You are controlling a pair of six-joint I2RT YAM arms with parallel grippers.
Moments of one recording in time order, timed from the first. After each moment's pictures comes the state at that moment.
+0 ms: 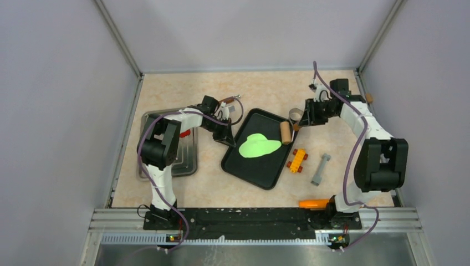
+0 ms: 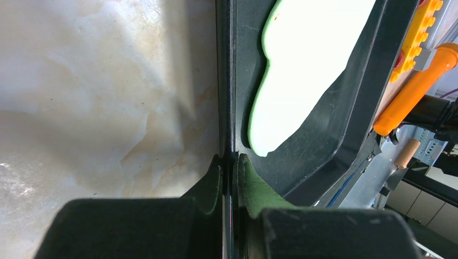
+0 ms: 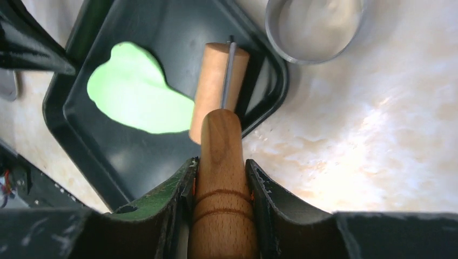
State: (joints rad) left arm -0.34 1.99 1.26 -0.48 0.73 -0.15; right arm 0.01 1.60 1.21 -0.70 -0.54 -0.10
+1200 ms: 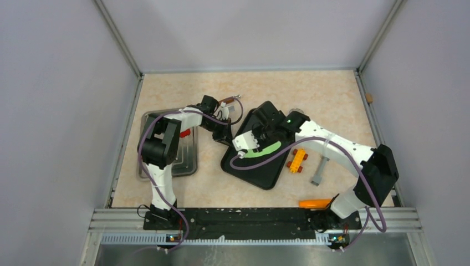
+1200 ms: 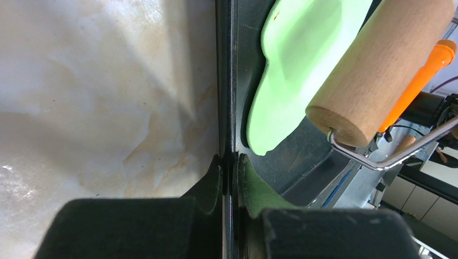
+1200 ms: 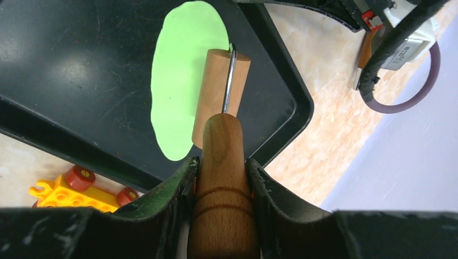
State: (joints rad) left arm -0.33 2.01 1.27 -0.50 0.74 -0.14; right arm 0.83 1.52 1.31 -0.80 -0.07 -1.26
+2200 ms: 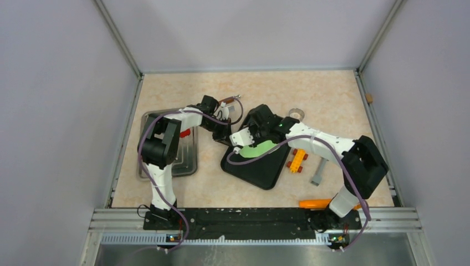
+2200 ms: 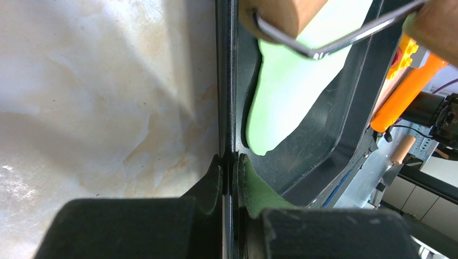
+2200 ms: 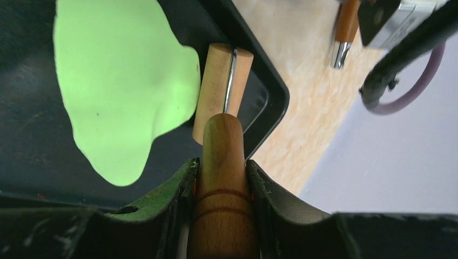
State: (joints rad) left arm -0.33 2.01 1.27 -0.50 0.74 -0.14; right arm 0.80 1.62 1.18 -0.46 0.05 -1.30
